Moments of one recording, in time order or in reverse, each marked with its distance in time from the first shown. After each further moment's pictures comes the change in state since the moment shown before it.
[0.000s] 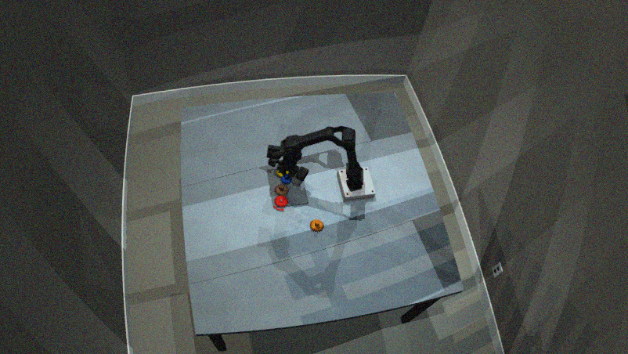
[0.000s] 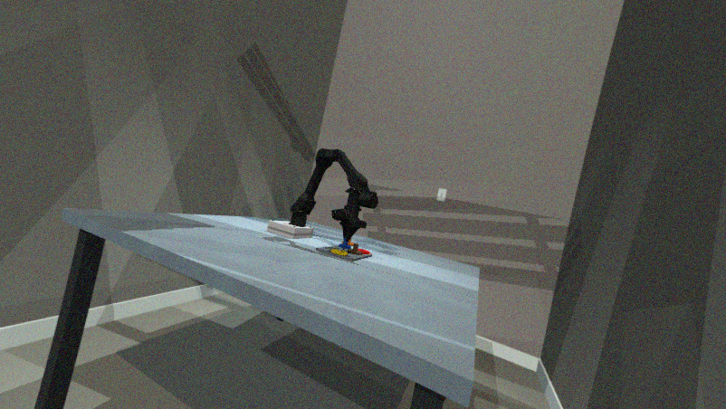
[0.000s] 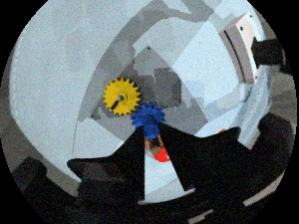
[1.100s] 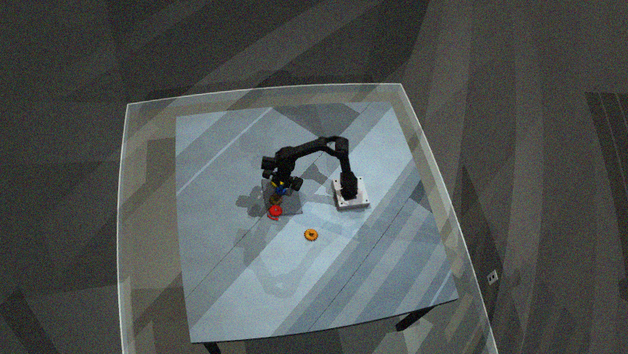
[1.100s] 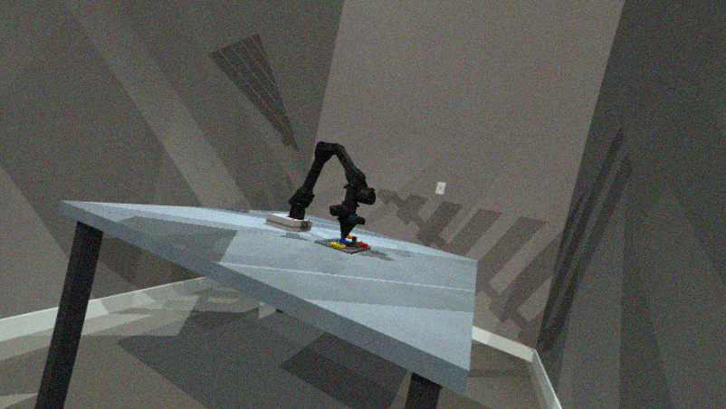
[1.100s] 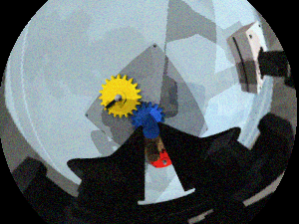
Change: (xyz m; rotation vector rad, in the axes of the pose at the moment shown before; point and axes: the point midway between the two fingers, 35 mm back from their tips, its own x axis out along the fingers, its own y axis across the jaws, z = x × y) arm 0.014 -0.002 0.001 -0.083 -0.001 -0.005
